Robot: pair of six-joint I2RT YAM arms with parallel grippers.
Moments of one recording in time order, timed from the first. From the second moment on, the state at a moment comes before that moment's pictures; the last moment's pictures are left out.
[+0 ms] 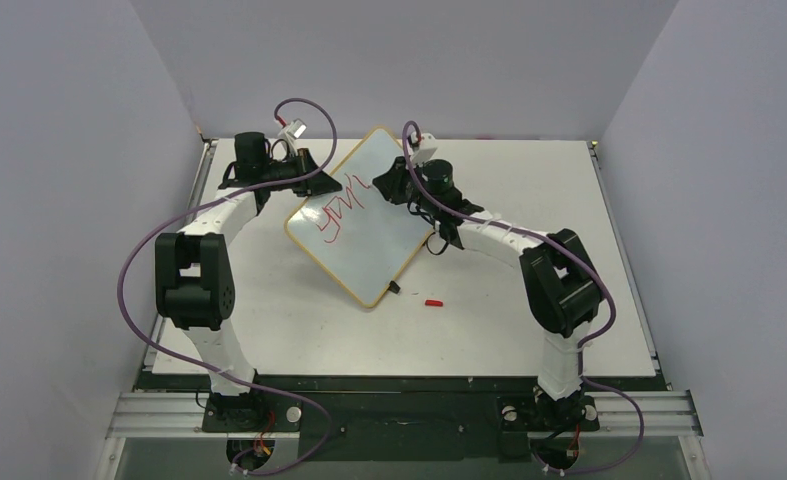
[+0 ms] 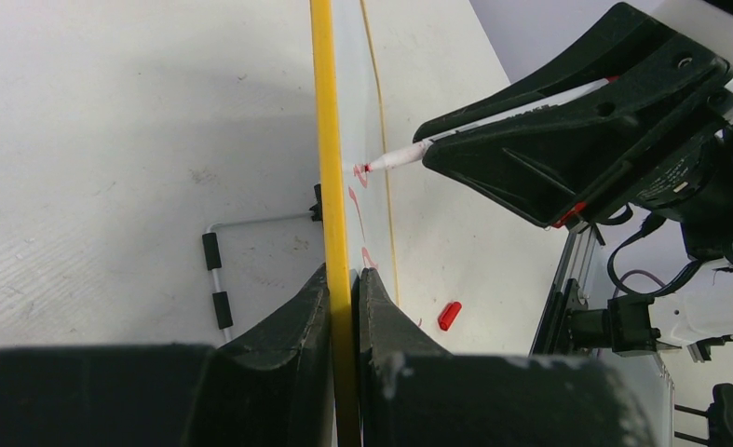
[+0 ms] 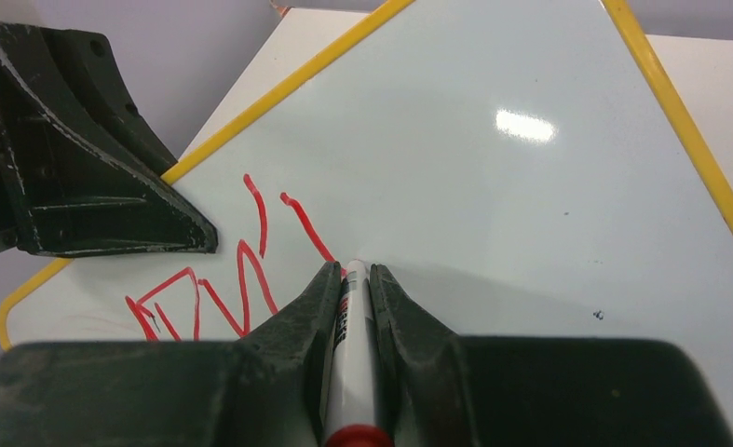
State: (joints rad) left arm -0.06 1.86 1.38 -0.01 0.97 -0.36; right arm 0.58 1.92 1.30 0.44 -0.15 0.43
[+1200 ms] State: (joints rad) left arm -0.06 1.86 1.38 0.01 1.00 -0.36; right arm 0.57 1.89 1.41 0.35 -0.15 0.41
